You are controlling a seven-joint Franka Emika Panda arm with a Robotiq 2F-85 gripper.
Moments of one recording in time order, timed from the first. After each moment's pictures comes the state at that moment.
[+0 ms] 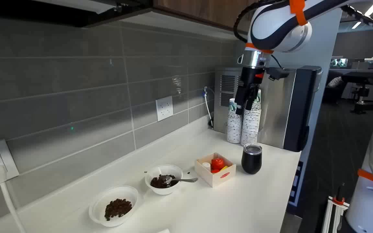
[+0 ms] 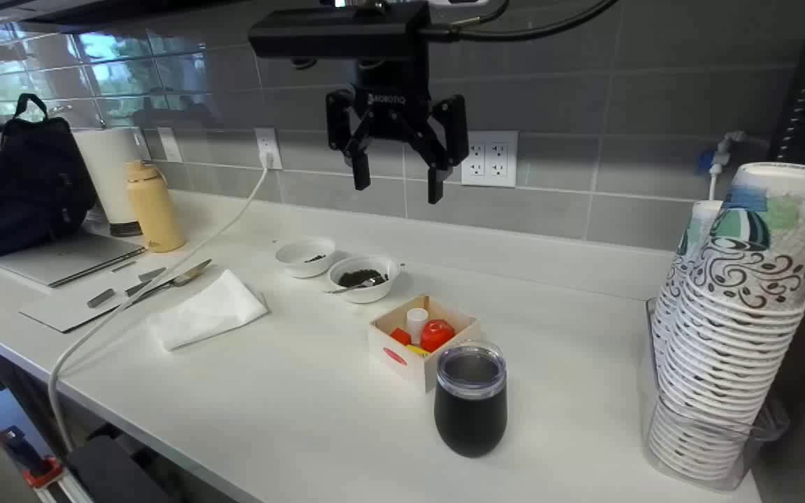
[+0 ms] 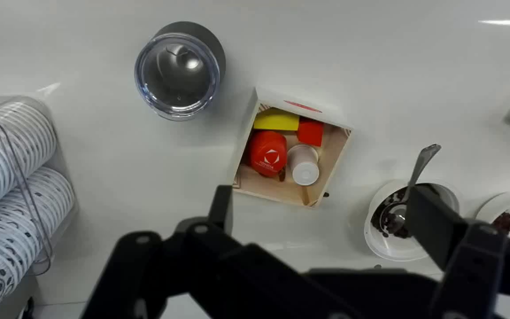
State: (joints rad) arm -0.06 -0.60 -0.23 -2.54 -0.04 2.07 -0.32
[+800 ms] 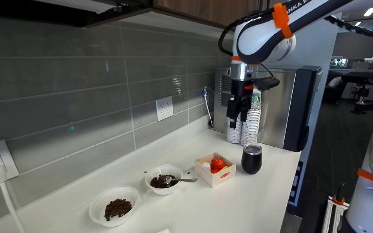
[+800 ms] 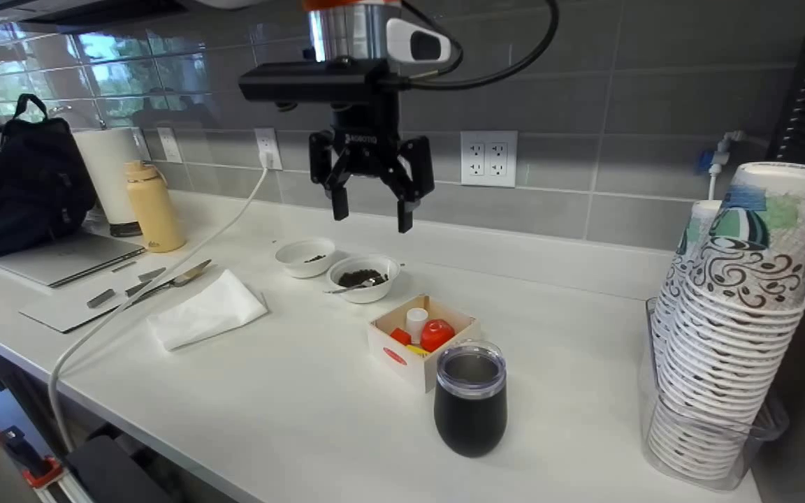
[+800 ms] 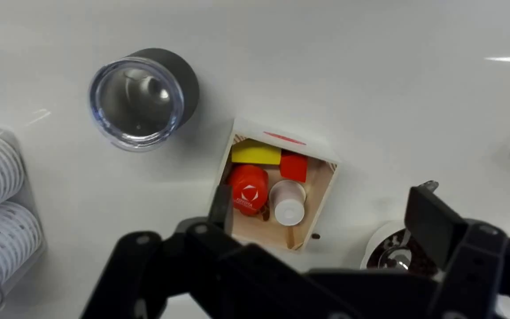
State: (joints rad) arm -0.05 -0.51 -0.11 -2.57 -0.04 2.08 -0.20
